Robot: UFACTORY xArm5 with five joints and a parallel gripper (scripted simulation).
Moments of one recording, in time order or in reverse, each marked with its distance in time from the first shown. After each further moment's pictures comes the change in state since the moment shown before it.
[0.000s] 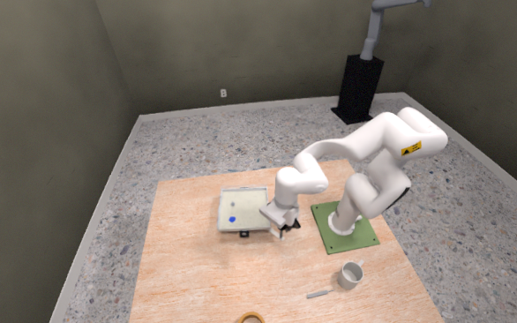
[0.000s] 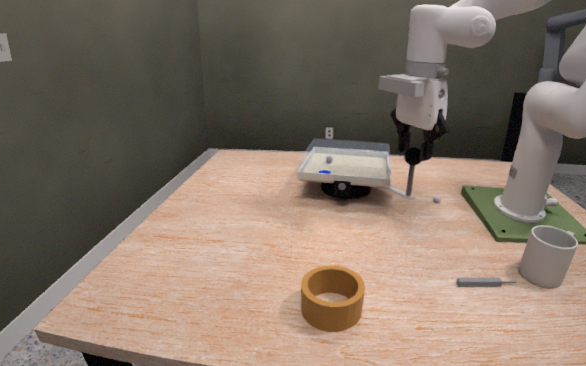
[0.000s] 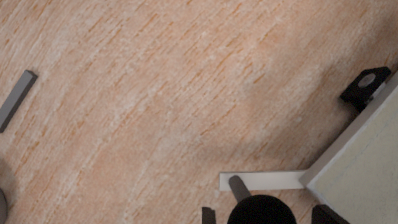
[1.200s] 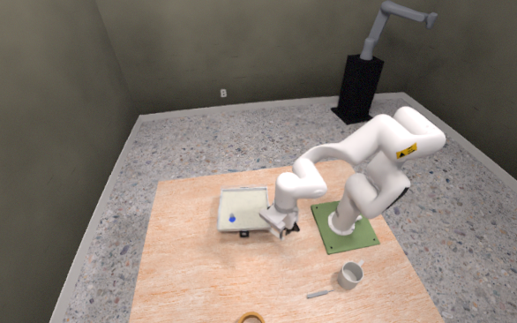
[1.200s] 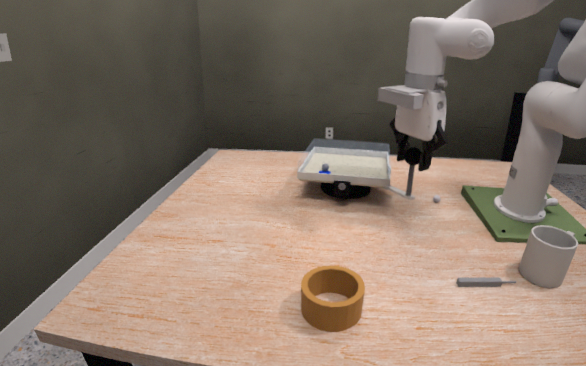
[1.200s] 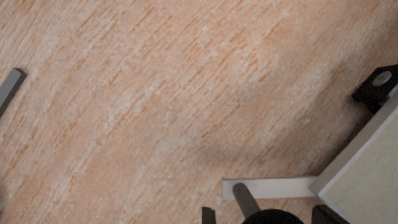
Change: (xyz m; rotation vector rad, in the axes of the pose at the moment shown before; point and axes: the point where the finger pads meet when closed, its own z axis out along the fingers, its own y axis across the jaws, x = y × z) arm 0.001 -0.001 0.022 0.000 0.000 0.000
